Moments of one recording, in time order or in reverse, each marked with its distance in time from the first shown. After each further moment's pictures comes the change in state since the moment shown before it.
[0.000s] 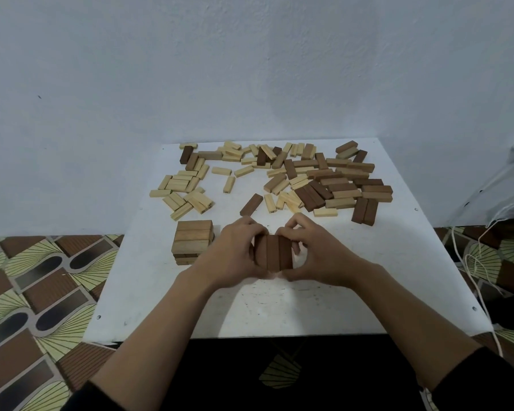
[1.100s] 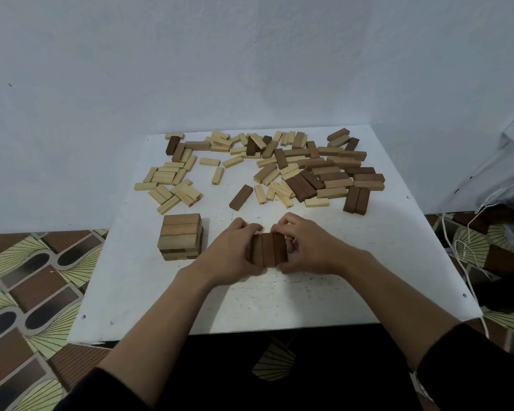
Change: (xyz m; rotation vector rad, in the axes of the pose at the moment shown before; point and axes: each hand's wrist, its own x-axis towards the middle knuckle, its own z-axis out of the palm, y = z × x) left_hand 0.011 -0.013 0.029 0.011 -0.111 -0.068; right_hand 0.007 0.017 0.004 -0.088 -0.126 0.095
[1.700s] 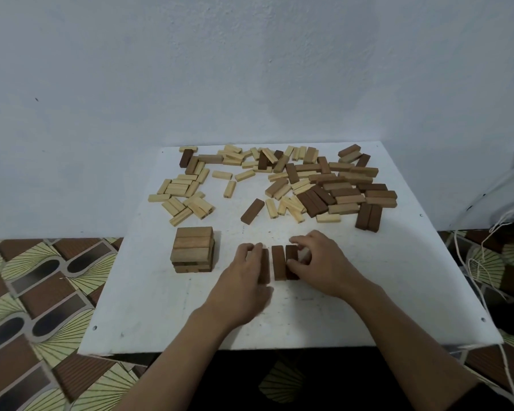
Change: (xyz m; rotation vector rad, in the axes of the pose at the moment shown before) left_hand -0.030 0.013 0.017 0.038 0.128 -0.087; right_hand -0.001 -0.011 0.013 0.068 0.218 0.281
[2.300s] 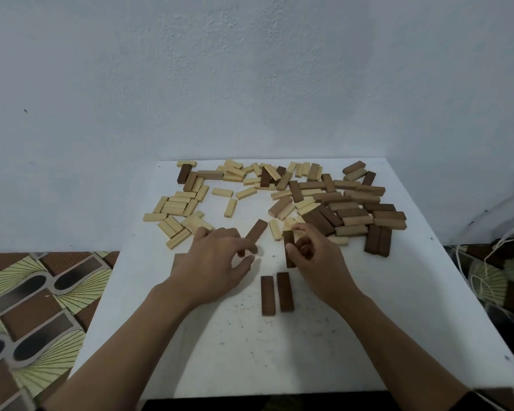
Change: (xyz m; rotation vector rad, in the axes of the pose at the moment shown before) left_hand 0.057 -0.040 -0.072 0.222 0.117 0.217; right_hand 0.046 -0.011 0.005 0.238 0.326 -0.076
